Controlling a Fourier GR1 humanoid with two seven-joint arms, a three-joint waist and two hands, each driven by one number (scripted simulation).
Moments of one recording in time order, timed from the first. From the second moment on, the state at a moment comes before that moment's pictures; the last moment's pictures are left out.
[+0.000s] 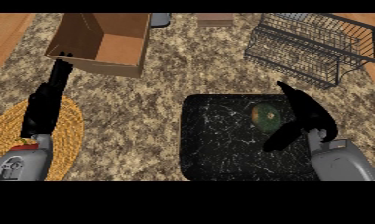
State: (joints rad) left arm -0.16 0.30 0.04 -1.46 -0.13 0.10 0.08; right arm -0.24 -0.36 0.27 -1.61 0.39 0.27 0.95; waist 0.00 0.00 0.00
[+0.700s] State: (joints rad) left arm -0.12 0.27 0.08 -1.51 -0.17 0.06 0.09; right arm -0.28 -0.22 0.21 -1.41 0.48 0.32 0.86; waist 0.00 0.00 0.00
